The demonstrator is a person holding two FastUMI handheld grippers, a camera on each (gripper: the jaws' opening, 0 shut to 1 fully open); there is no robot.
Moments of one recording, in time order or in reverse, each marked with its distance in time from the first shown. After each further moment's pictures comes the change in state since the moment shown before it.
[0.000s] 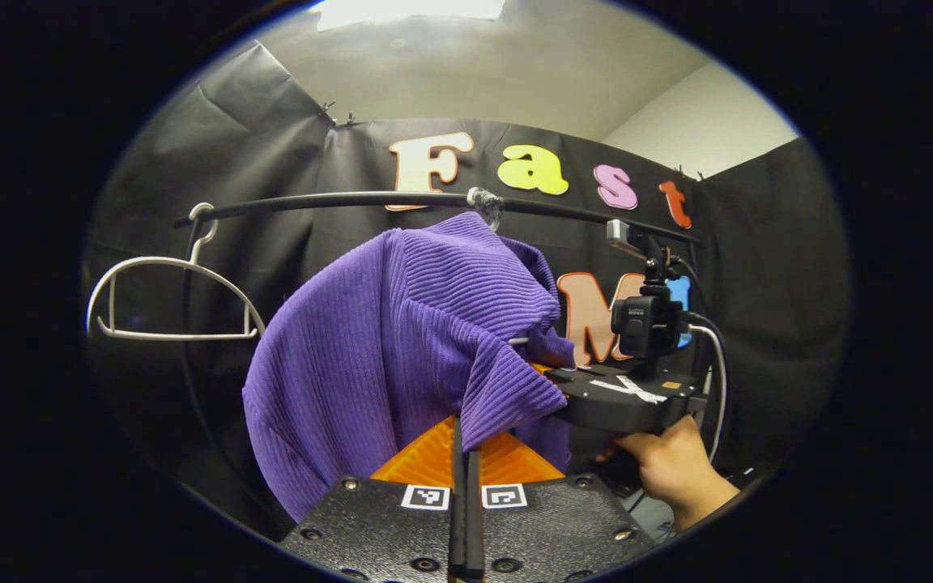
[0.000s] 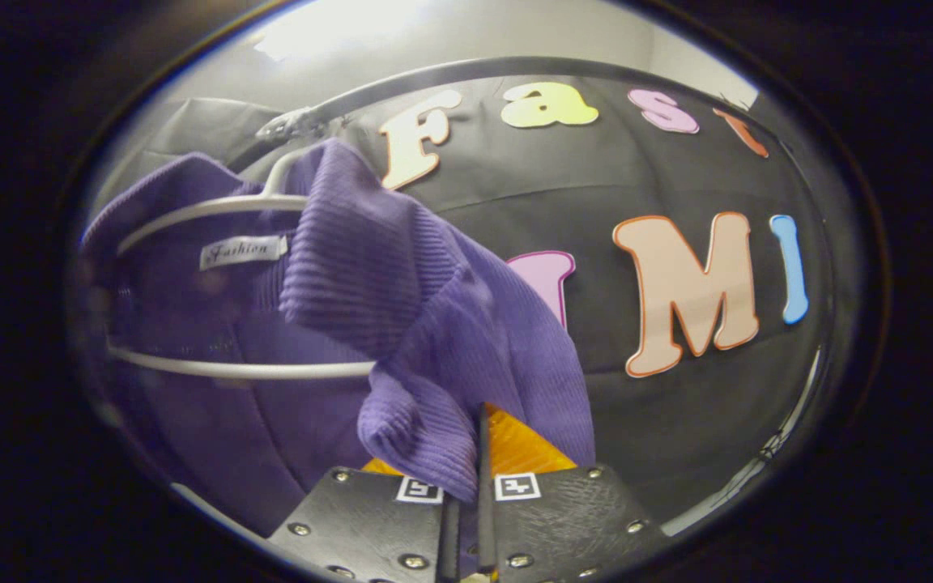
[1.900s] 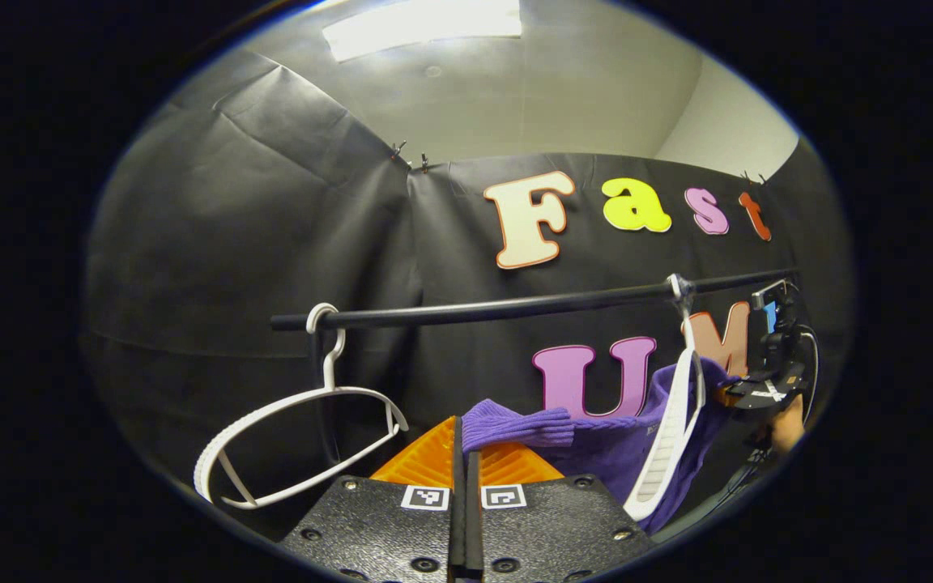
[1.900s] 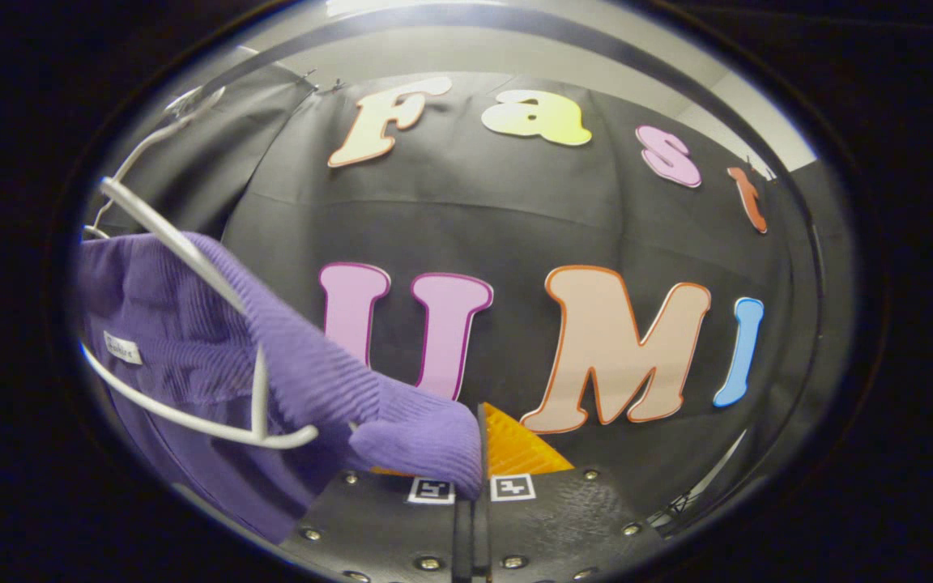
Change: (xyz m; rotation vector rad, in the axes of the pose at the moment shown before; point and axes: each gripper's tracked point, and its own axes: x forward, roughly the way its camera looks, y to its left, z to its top) left arm 0.013 0.191 0.103 0.130 -0.124 0.325; right arm 0.054 -0.110 0.033 -0.292 0.021 -0.245
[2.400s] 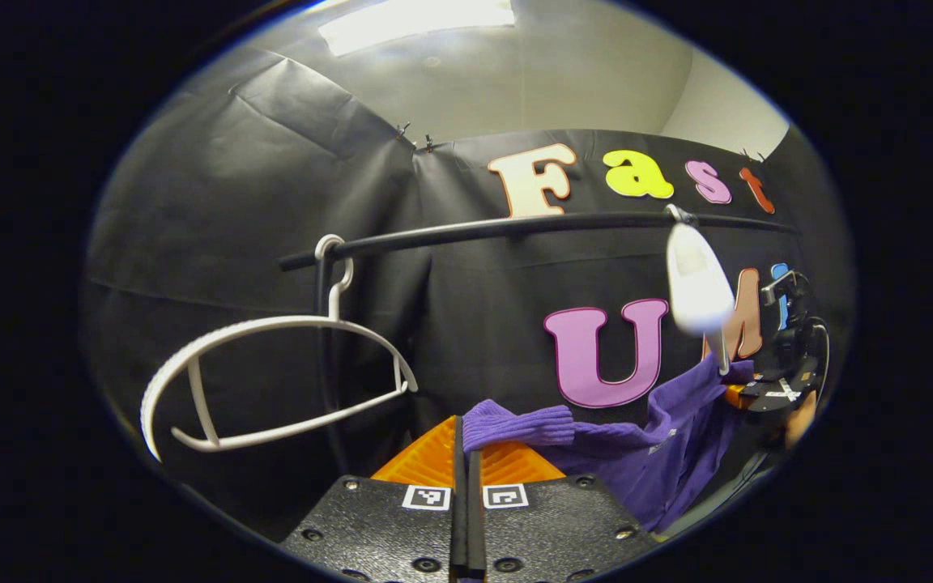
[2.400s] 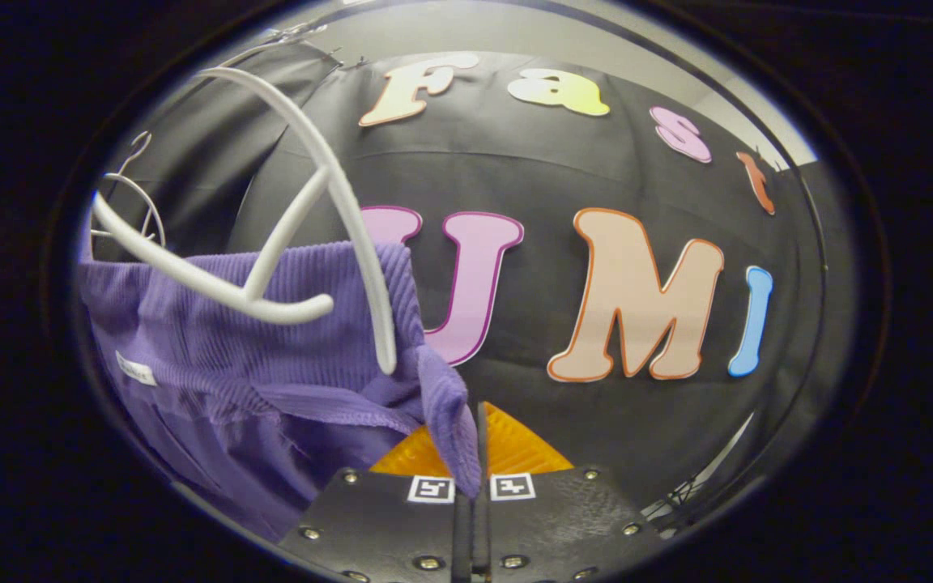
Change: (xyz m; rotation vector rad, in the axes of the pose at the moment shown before) left arm -0.020 -0.002 -0.077 -0.001 0.052 0.023; right arm -0.037 0.042 -0.083 0.031 0.070 0.039
